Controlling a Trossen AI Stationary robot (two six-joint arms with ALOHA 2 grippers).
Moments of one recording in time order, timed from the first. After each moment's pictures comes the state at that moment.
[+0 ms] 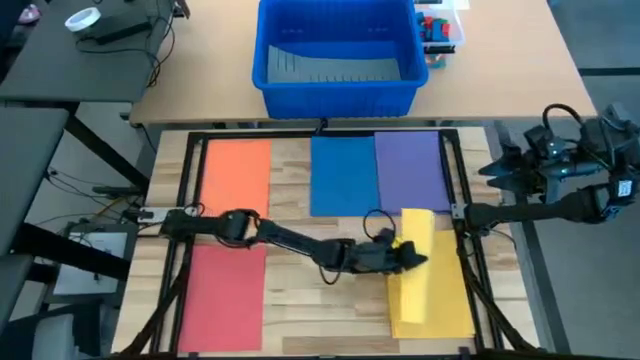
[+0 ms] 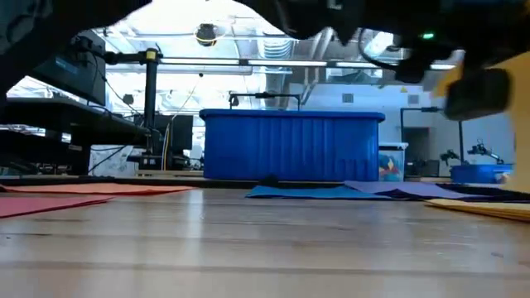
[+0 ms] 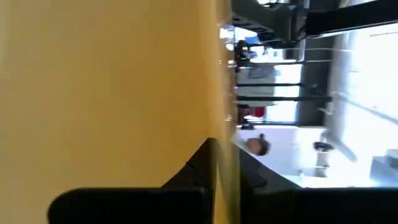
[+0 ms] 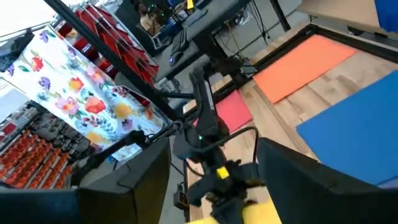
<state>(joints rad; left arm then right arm) -0.25 2.62 2.25 0.39 -0.33 -1.54 -0.08 0.54 1.47 -1.15 -0.16 0.62</state>
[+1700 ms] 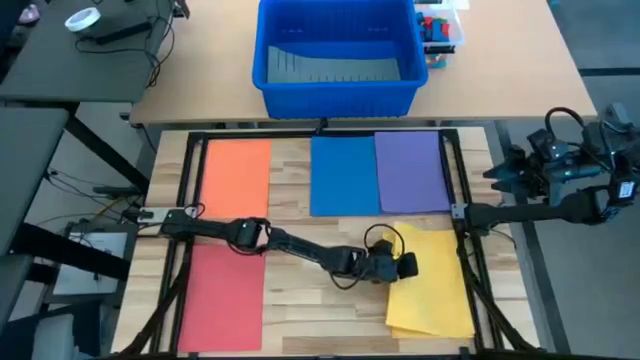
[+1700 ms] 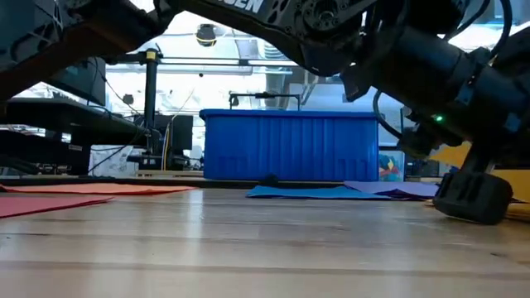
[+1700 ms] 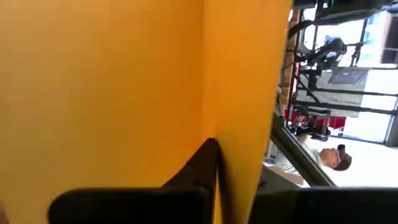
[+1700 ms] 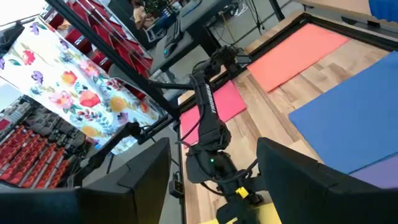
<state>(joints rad) -0.26 2.75 2.36 0.02 -0.31 -1.69 -0.08 0.52 1.47 -1.21 -0.16 0.62</state>
